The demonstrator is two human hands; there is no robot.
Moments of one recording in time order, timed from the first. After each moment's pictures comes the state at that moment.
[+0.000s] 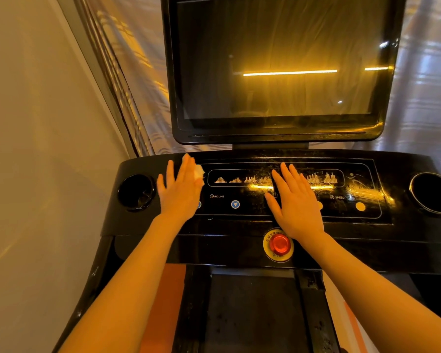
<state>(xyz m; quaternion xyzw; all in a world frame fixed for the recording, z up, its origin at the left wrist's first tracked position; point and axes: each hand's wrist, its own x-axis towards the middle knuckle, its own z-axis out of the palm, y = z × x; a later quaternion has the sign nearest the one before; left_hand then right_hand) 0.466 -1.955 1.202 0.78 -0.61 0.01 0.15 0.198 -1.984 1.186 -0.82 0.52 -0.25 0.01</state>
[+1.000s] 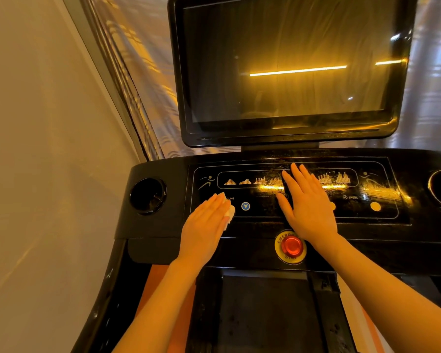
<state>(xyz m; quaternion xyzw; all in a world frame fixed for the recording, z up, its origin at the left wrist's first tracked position) 0.443 -1.898 1.155 0.60 -0.74 0.10 0.29 0.198 -1.985 1.183 -0.81 0.52 -0.27 0.02</state>
